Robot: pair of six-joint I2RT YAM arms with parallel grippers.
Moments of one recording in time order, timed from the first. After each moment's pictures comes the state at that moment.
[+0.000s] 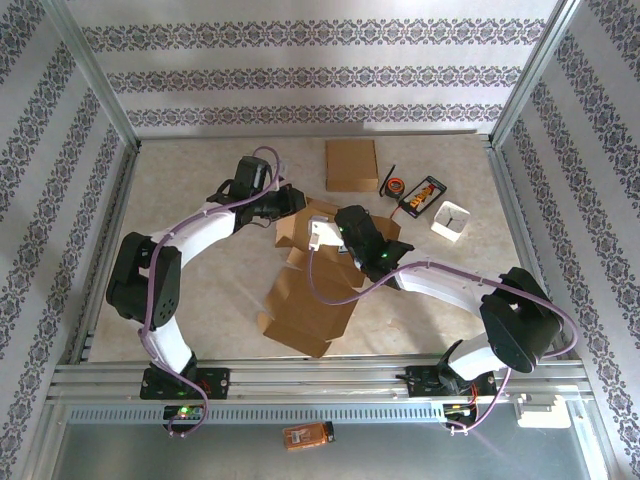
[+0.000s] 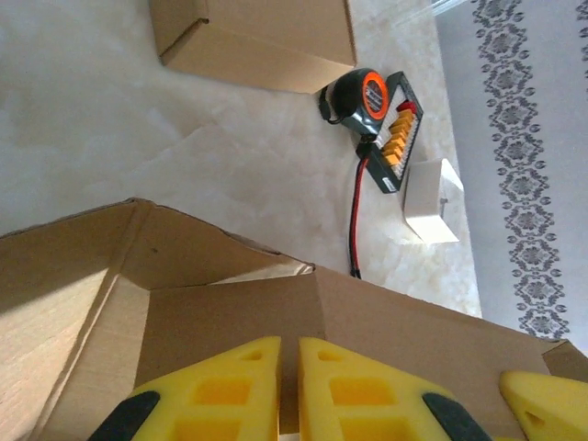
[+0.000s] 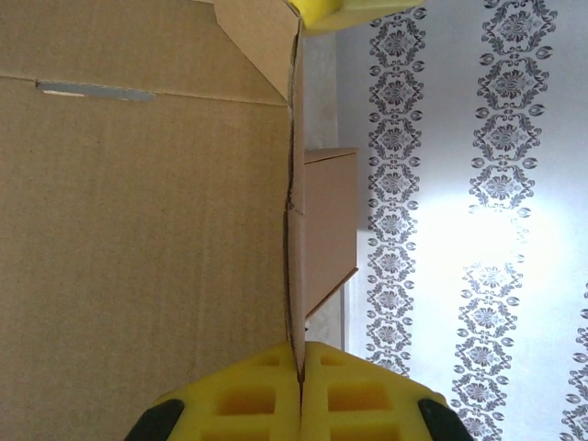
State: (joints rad) left arm -0.36 1.75 1.20 -0.11 0.52 -0.69; right arm 0.77 1.47 0.88 0.05 0.48 -1.12
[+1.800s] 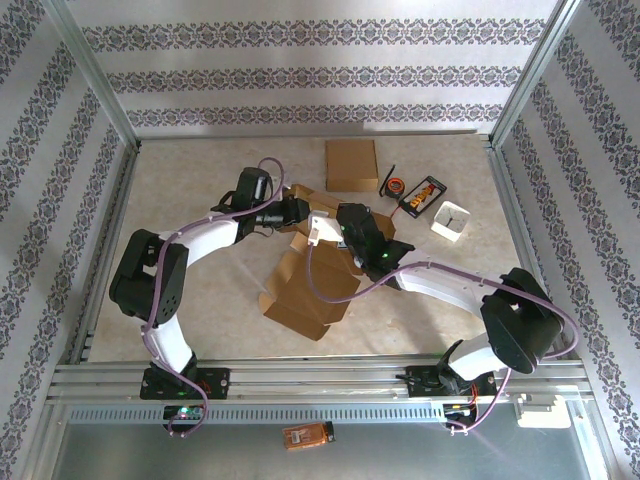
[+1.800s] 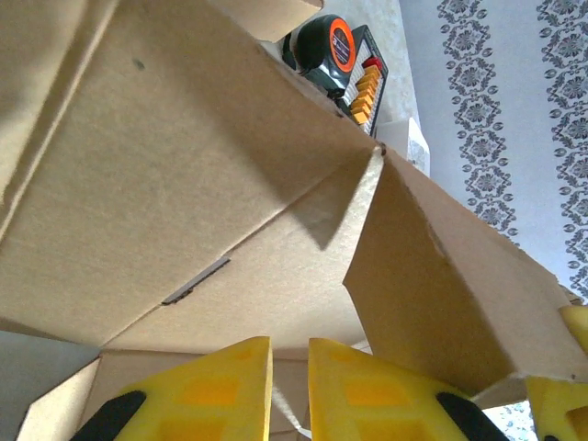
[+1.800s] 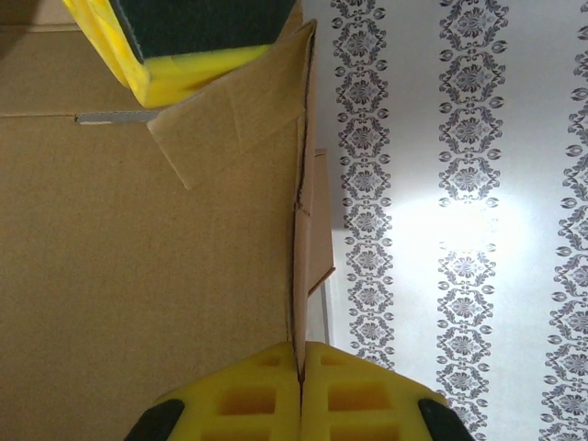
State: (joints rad) left arm -0.37 1.77 1.10 0.04 0.64 -0.71; right arm 0.77 1.47 0.87 0.12 0.49 -1.11
